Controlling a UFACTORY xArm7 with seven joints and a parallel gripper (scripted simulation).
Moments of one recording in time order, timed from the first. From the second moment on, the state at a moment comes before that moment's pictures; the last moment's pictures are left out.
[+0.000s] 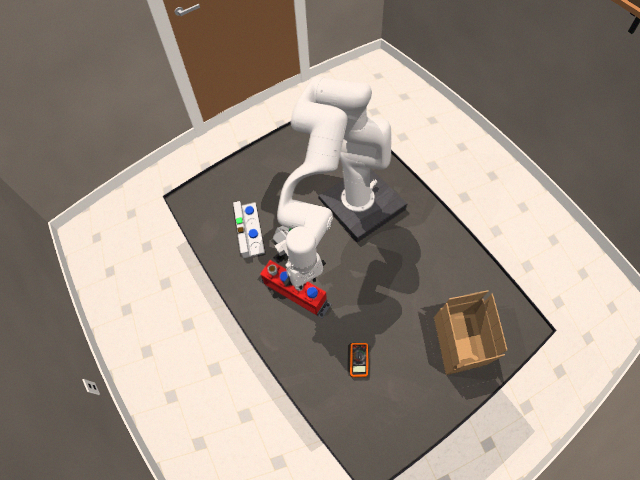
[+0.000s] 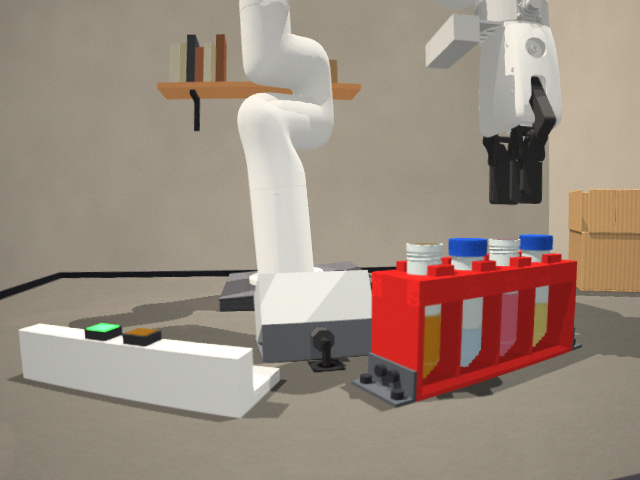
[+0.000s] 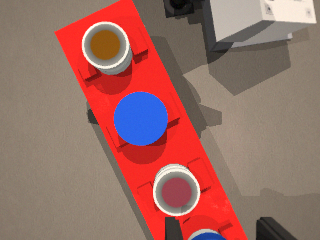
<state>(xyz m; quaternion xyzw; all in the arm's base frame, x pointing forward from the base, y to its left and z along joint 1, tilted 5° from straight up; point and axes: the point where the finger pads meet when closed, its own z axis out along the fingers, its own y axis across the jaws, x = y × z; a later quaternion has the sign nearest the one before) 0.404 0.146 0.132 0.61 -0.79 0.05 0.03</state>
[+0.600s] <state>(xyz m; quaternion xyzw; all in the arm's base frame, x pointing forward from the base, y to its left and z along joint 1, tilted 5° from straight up) 0.396 0.075 0.138 0.84 -0.53 0.04 0.05</state>
